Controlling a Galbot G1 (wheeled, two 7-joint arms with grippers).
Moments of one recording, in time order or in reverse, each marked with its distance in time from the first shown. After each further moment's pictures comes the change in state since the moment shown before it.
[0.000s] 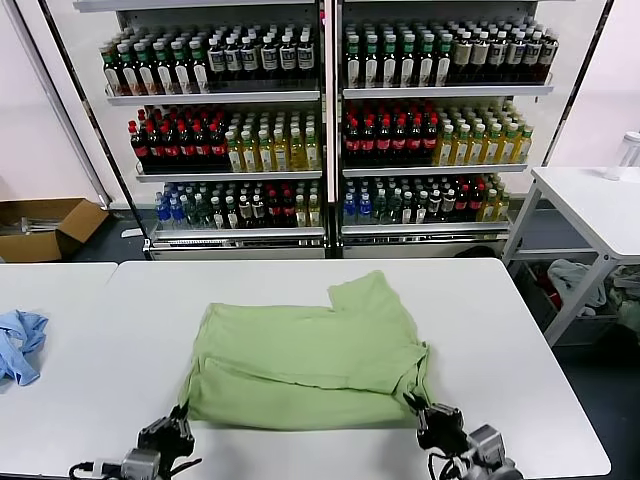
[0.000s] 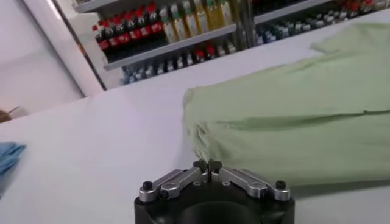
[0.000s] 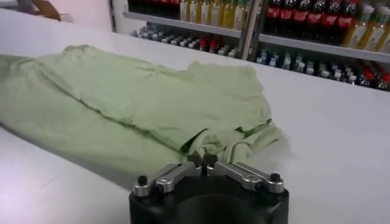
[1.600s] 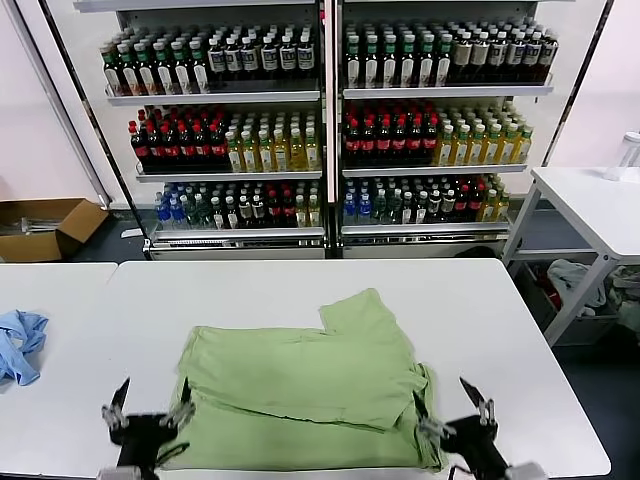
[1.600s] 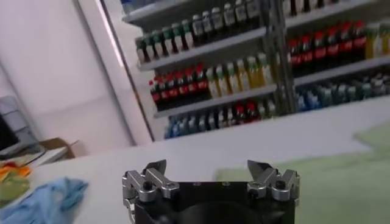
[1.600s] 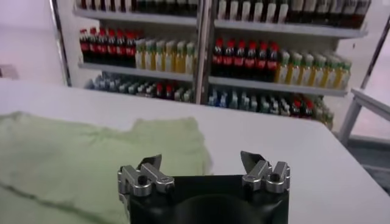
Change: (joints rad) left arm 0.021 -0.045 -0.018 -0.155 0.129 -0.115 -0.134; right arm 0.002 0.066 0.123 0.056 0.032 0.151 0.103
